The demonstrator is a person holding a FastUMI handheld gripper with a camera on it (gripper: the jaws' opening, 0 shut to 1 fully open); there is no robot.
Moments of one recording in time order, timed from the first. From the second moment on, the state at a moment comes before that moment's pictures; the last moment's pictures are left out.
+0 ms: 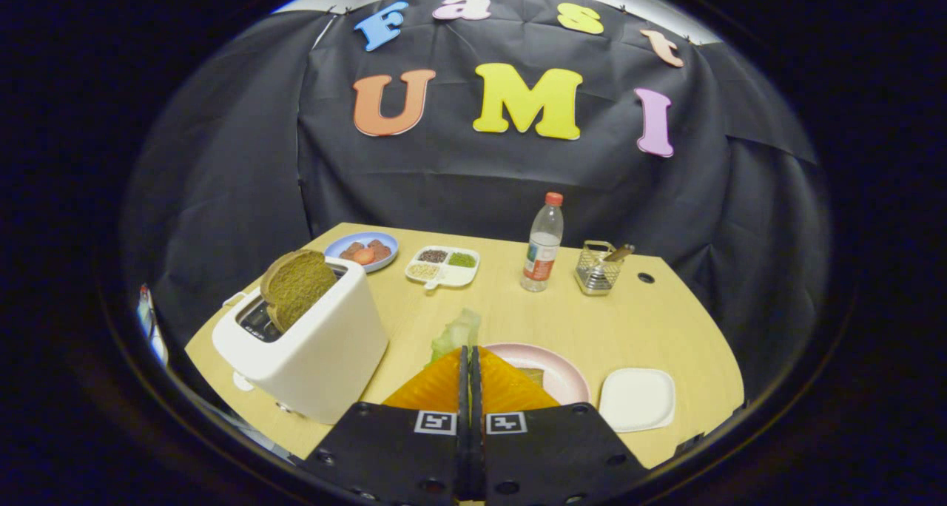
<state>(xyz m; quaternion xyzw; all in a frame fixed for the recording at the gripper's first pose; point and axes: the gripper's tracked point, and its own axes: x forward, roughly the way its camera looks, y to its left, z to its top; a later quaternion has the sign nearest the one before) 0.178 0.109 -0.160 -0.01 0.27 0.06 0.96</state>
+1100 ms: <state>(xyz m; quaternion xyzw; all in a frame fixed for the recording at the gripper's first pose) 0.223 0.035 -0.261 0.03 0.34 -0.01 0.94</state>
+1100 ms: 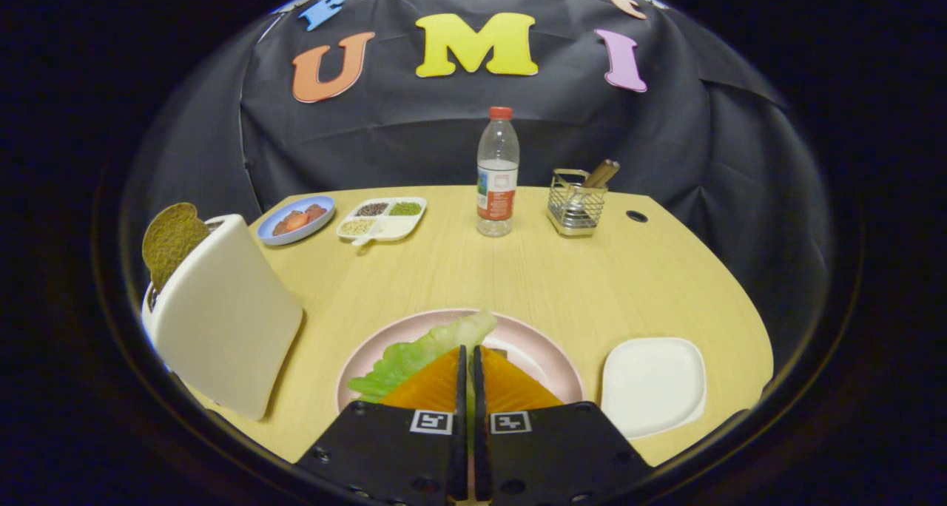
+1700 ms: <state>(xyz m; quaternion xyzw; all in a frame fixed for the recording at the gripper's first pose) 0.178 0.021 -0.207 0.05 0.28 -0.05 0.96</state>
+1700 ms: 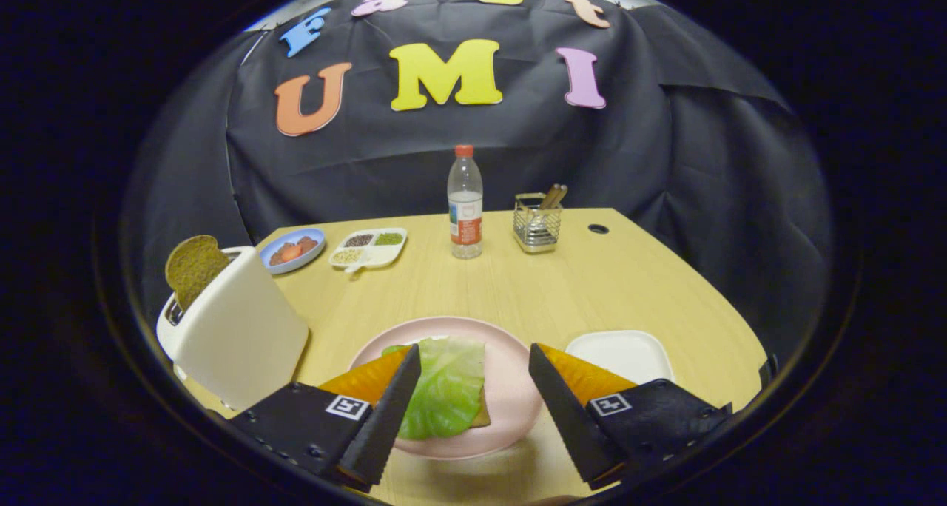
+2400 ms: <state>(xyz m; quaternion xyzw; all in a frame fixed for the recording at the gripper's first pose) 0.117 0.127 -0.056 0.02 0.18 -0.02 0.98</state>
